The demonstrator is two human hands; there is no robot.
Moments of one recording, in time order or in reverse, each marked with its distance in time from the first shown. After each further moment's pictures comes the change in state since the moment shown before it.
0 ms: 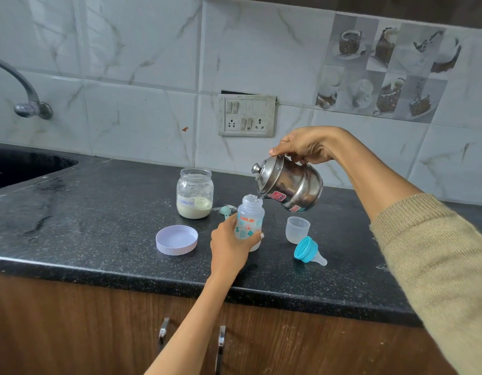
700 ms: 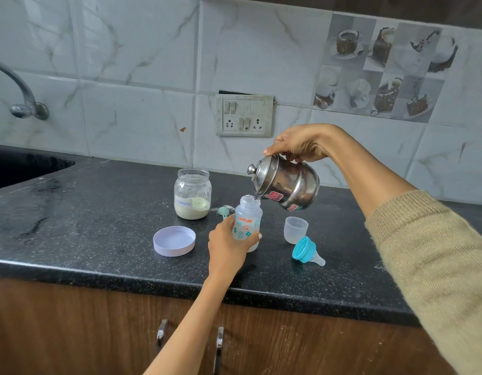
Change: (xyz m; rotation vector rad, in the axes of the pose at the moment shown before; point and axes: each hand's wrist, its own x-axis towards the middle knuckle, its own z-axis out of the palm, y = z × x) left_hand 0.001 -0.001 0.001 0.015 0.002 0.000; right_hand 0.002 -0.006 0.000 -0.042 -0.002 -0.008
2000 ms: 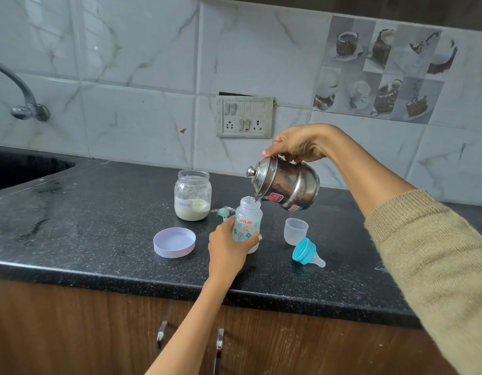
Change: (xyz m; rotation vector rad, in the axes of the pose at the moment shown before) left_hand 0.000 0.000 -0.001 0.000 -0.006 0.003; right_hand 0.002 -0.004 0.000 -0.026 -0.004 0.003
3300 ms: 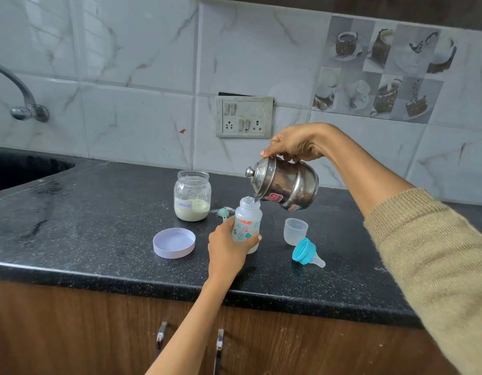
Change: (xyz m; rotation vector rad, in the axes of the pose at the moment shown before) left_hand -0.001 0.001 -0.001 -0.004 0.001 0.012; right_hand 0.004 -0.001 -0.003 -0.022 -0.022 0.011
